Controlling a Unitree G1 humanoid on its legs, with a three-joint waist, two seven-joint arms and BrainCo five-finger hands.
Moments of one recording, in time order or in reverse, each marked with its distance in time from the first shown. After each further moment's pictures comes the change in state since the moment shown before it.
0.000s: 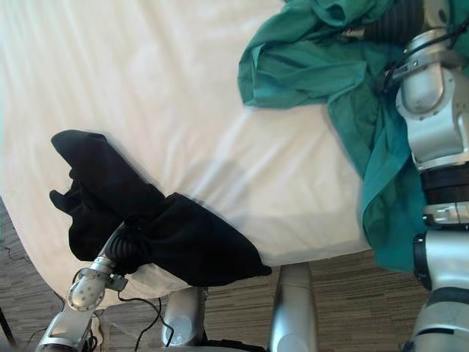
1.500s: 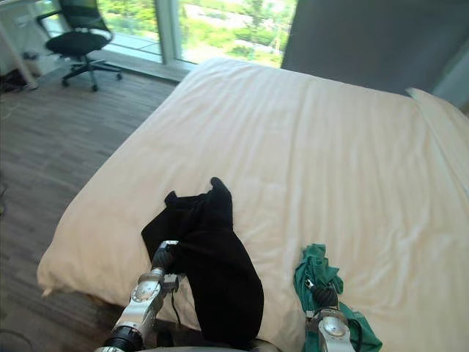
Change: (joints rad) left arm -0.185 -0.367 -0.069 0.496 -0.371 0.218 0.132; right arm 1.203 0.809 -0.353 0.257 0.299 0.028 -0.019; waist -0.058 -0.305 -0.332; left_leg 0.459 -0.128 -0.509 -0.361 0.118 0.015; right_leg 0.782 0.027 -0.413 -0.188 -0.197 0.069
